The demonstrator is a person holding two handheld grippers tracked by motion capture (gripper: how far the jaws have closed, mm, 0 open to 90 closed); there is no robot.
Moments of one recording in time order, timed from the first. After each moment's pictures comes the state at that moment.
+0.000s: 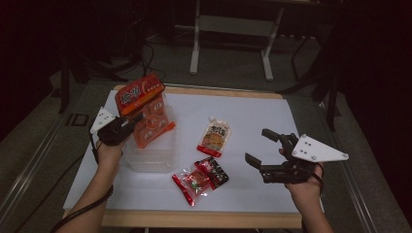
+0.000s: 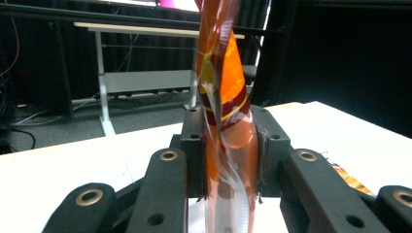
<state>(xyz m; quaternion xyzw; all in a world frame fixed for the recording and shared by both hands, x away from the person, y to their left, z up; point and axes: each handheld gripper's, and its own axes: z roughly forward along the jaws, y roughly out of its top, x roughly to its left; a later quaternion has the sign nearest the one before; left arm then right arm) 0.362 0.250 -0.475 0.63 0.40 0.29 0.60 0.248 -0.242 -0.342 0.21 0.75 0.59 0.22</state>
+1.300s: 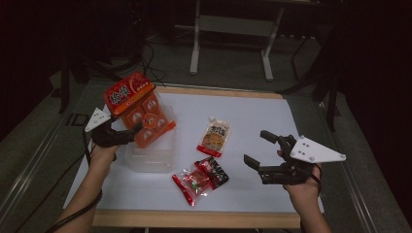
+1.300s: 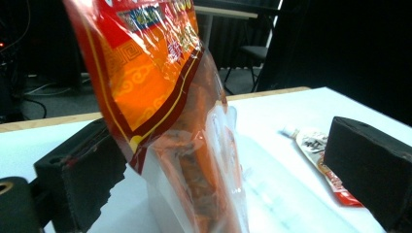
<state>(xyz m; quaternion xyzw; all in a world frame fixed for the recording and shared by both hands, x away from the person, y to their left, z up) 0.349 0.260 -0.465 0.64 0.44 0.27 0.57 0.248 -0.241 -0.346 0.21 0.75 0.59 0.21</state>
